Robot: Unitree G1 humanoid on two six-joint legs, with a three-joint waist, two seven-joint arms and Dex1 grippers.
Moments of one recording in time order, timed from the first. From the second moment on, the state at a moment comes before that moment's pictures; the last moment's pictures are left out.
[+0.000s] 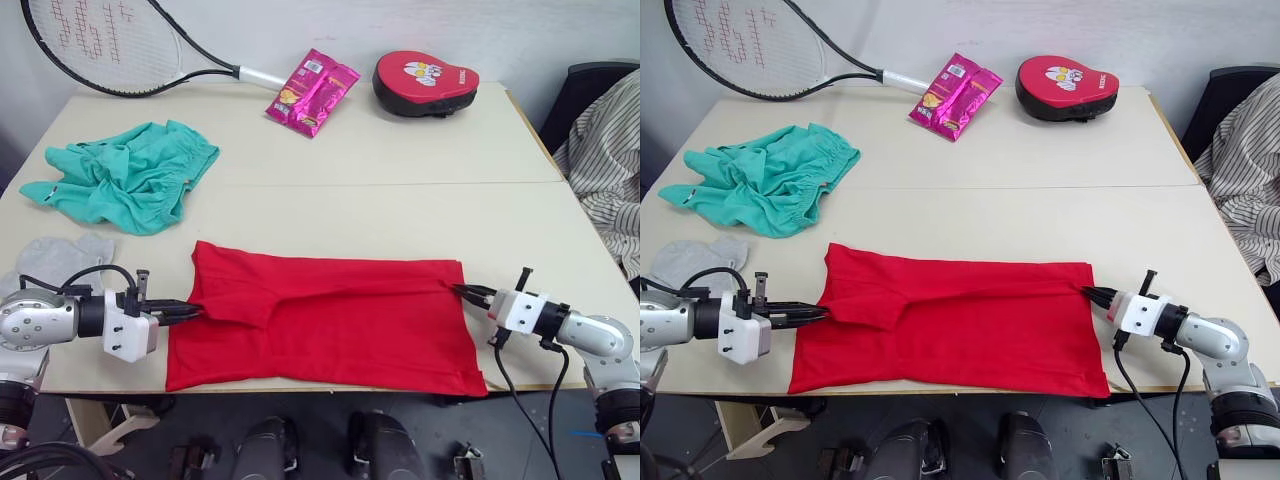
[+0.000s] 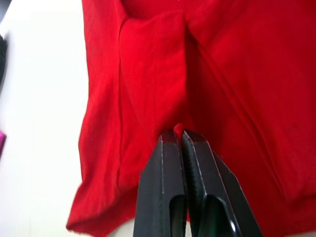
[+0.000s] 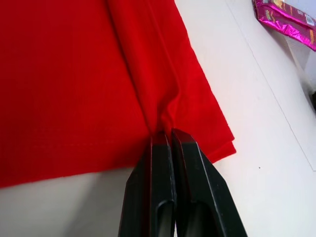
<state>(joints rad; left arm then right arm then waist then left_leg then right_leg) -0.24 0.99 0.05 0.46 -0.15 -0.95 -1.13 -0.31 -0.79 -0.04 0.70 0.01 -0.94 0.89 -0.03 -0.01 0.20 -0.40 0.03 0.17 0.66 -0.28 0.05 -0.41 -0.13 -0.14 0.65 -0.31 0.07</state>
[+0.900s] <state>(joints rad) -0.07 1.08 0.17 0.21 -0.49 -0.27 -1.25 -0.22 -0.98 0.02 0.49 0.39 -0.54 1.18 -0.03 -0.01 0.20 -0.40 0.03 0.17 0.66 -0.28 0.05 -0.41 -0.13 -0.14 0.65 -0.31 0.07</state>
